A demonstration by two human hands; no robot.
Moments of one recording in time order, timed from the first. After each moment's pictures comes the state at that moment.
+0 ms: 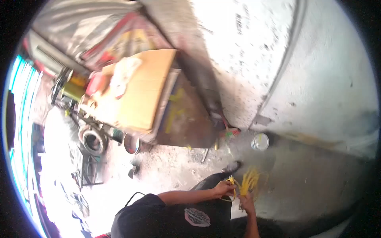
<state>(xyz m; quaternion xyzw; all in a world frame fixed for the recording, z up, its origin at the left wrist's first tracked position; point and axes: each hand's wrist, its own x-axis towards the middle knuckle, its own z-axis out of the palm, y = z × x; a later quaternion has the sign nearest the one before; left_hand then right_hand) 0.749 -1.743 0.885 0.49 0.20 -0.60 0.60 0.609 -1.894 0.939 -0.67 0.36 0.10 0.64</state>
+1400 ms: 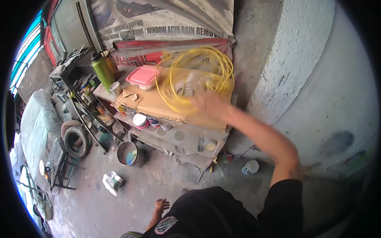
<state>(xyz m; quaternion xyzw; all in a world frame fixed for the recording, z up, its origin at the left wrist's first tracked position) 0.759 -1.226 0.810 0.61 0.37 -0.24 0.66 1.096 -1.657 1.332 -0.89 -0.39 -0.23 -0.04</state>
